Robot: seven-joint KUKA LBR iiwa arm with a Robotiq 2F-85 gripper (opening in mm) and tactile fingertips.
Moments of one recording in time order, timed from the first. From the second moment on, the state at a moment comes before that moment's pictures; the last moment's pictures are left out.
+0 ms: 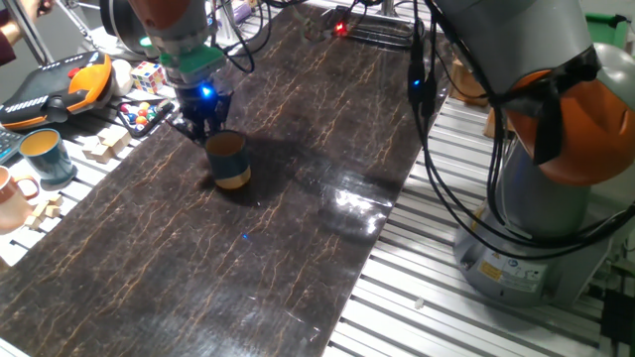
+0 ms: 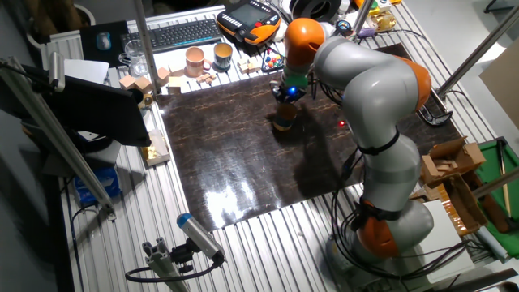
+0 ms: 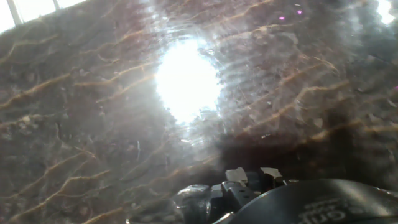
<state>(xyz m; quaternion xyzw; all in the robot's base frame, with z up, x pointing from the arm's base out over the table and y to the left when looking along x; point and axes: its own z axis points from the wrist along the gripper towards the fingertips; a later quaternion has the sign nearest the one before) 0.627 0.047 0.106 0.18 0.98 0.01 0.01</state>
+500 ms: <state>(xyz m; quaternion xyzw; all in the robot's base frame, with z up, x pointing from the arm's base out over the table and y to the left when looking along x) 0.615 0.032 0.139 0.26 0.97 0.00 0.02</state>
